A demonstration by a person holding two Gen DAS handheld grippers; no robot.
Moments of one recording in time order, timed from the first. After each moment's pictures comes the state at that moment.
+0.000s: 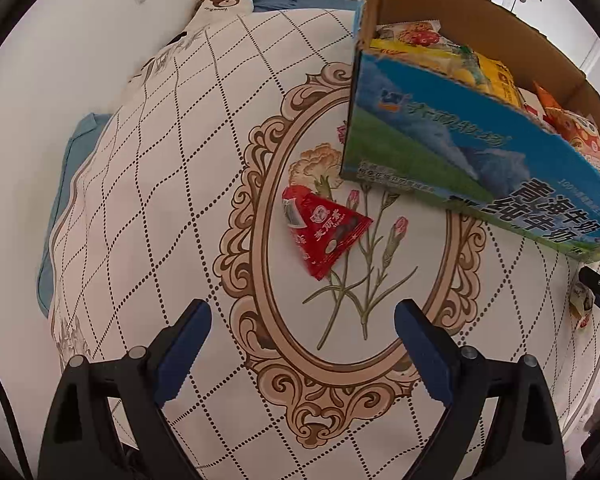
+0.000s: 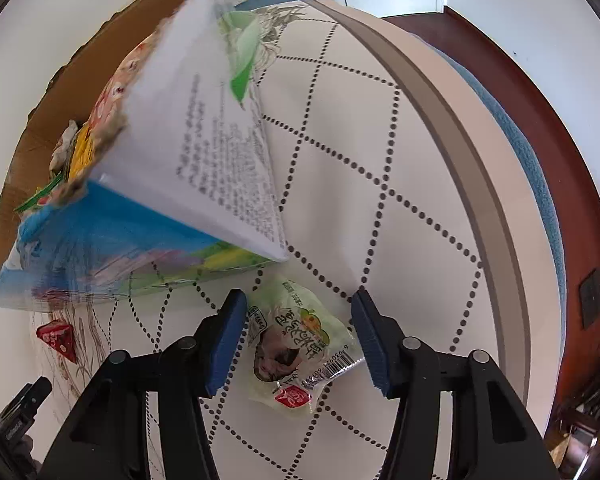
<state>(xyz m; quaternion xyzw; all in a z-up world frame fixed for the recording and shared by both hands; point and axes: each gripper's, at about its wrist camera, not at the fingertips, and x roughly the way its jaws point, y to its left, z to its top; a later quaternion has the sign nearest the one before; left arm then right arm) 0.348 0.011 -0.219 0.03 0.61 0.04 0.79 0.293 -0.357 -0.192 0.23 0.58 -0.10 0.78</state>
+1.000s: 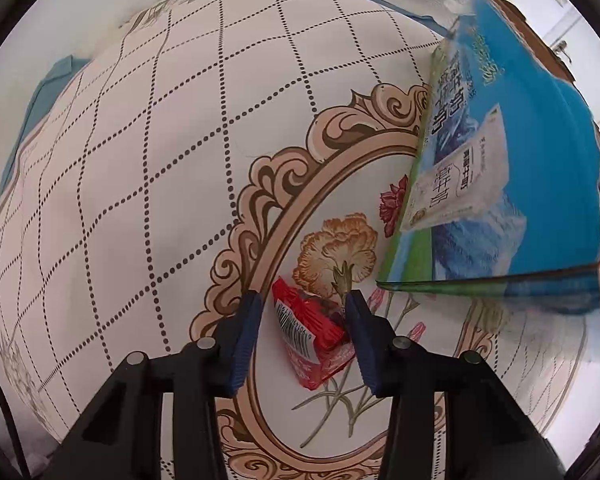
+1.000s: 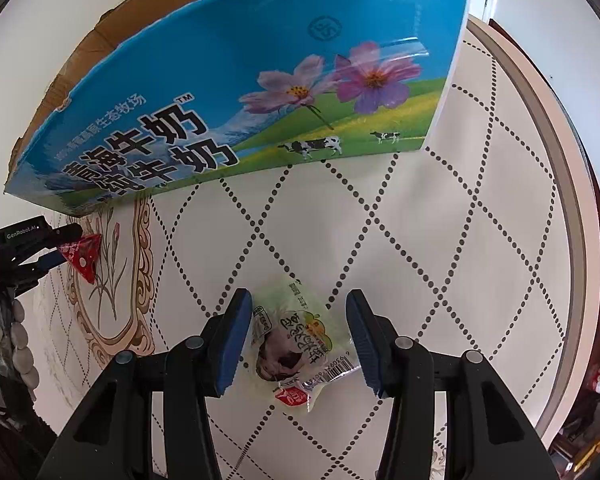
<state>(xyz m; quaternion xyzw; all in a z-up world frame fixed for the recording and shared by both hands) 0.444 0.059 -0.257 -0.11 0.63 0.02 0.77 0.258 -0.246 -0.191 0.18 0.61 -0.04 0.77</state>
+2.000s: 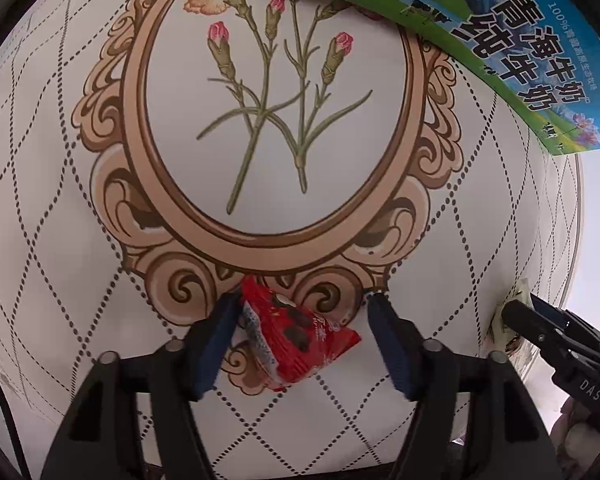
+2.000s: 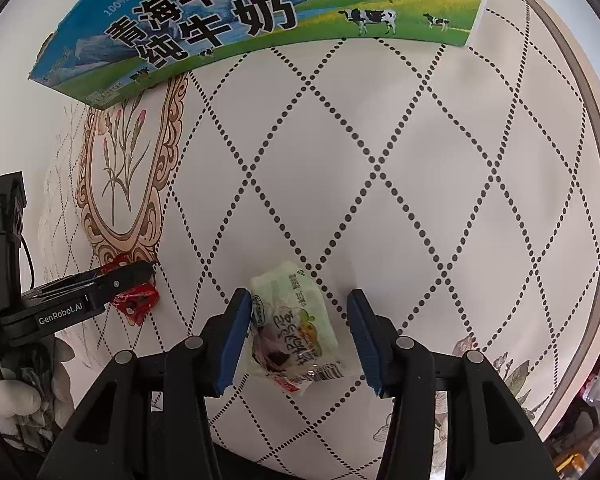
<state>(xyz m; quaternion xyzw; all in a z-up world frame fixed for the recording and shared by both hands) 0.310 0.009 -0.308 -0.05 0.72 -0.11 0.69 0.217 -0.184 -0.215 0.16 0.67 0.03 0.72</state>
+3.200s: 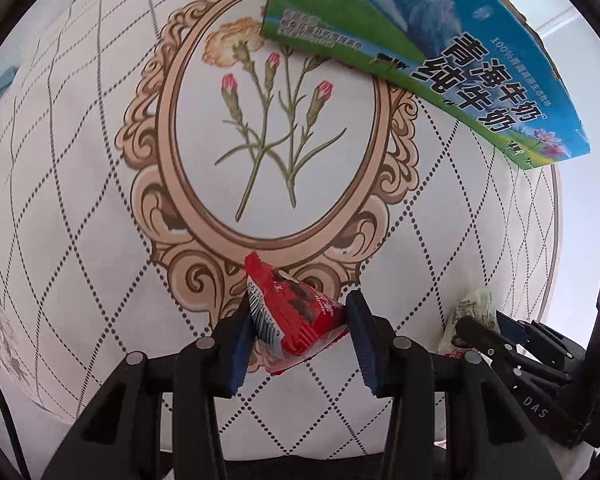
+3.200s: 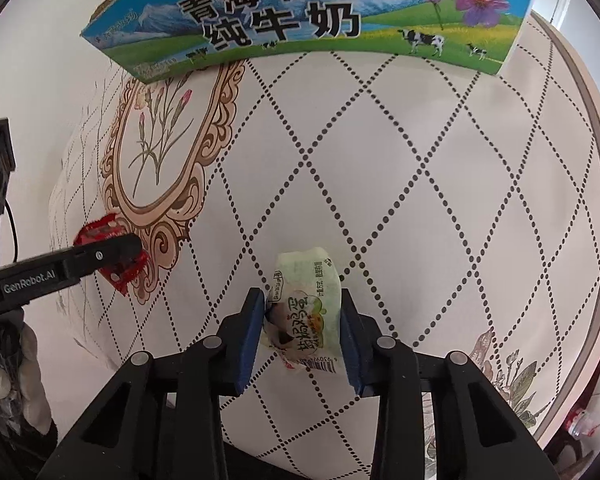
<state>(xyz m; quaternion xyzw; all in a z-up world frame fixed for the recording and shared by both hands) 0.232 -0.011 -0.264 -0.05 0.68 -0.11 0.72 0.208 -0.169 -0.215 0.14 0.65 0.06 0.74</state>
